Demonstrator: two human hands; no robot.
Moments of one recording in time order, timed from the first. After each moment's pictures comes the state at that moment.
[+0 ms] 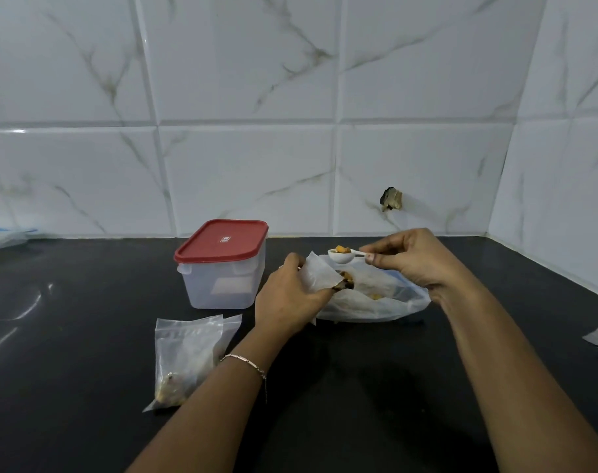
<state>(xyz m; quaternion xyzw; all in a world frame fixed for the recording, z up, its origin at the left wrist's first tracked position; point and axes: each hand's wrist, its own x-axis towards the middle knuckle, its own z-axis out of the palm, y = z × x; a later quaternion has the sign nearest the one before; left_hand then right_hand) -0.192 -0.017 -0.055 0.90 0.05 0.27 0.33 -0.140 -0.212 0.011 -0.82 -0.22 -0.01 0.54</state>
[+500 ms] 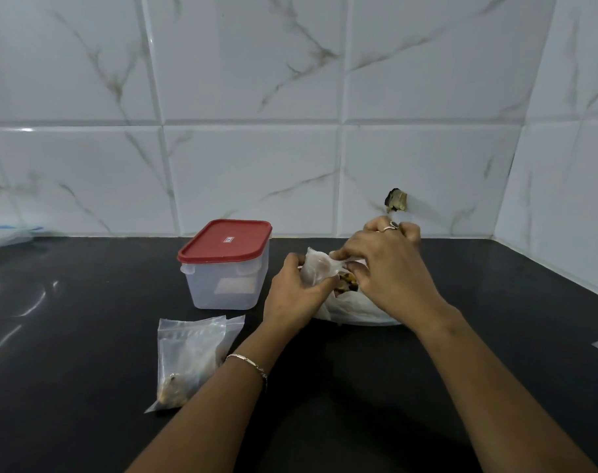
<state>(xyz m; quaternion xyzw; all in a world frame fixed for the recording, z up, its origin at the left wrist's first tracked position) -0.184 -0.018 -0.056 0.84 0.05 0.26 0.48 -0.170 -0.175 0.003 -0.84 -0.36 -0.37 0.14</state>
